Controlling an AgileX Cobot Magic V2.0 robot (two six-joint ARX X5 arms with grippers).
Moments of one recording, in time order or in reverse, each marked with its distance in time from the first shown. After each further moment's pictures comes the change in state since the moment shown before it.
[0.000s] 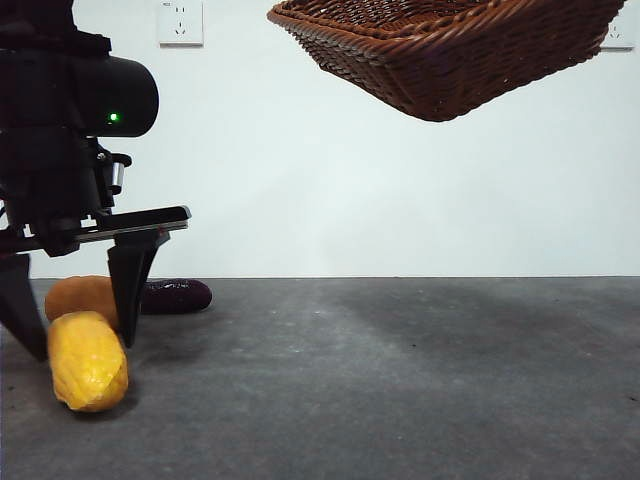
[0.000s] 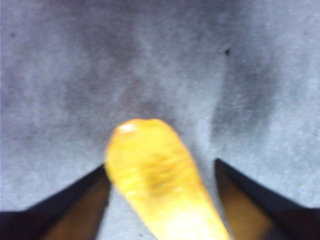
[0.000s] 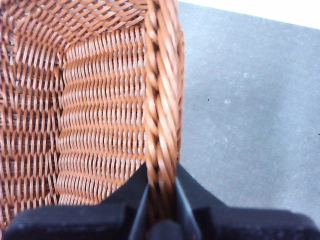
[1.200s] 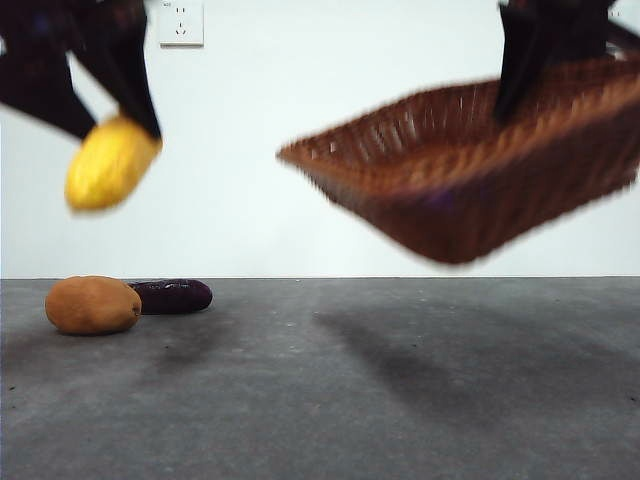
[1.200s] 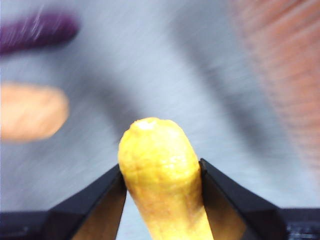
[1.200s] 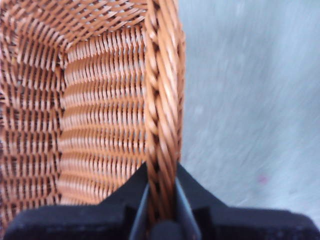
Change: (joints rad) left arm -0.020 -0.464 0.000 0.085 0.122 0.382; right arm 0.000 -0.006 -0.376 0.135 -0.014 0.114
